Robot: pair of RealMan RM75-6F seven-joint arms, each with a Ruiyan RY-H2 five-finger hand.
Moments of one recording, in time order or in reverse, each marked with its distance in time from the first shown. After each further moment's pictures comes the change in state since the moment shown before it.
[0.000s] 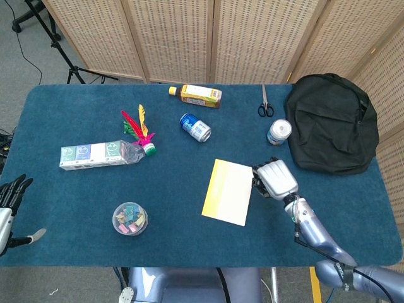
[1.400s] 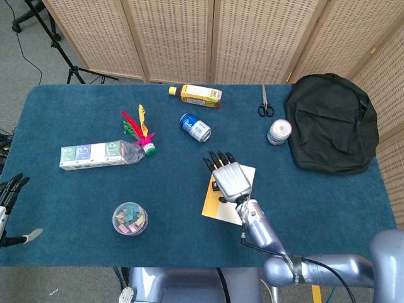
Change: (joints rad) left arm -0.015 0.047 0.009 0.030 0.020 -0.028 -0.129; right arm 0.256 -0.137 -0.001 -0.277 0.485 0.260 -0.396
